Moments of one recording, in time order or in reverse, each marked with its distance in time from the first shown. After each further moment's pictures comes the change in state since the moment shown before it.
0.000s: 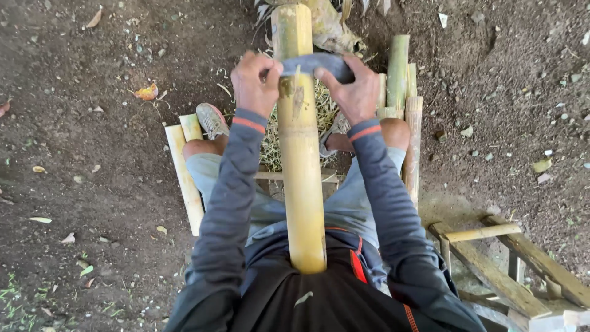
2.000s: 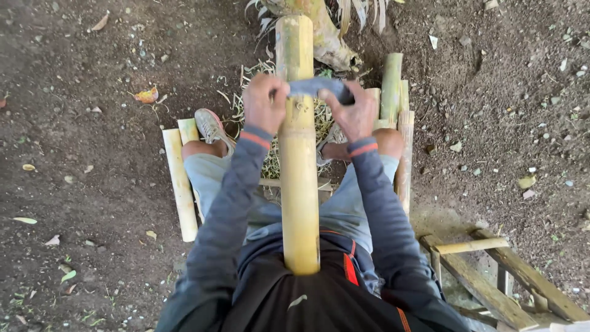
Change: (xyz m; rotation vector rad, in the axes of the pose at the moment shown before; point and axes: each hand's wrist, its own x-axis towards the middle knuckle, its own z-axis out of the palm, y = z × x) left_hand -0.029 0.017 0.003 -0.048 0.008 0.044; right_hand -0.030 0.019 -0.004 -0.006 0.008 0.027
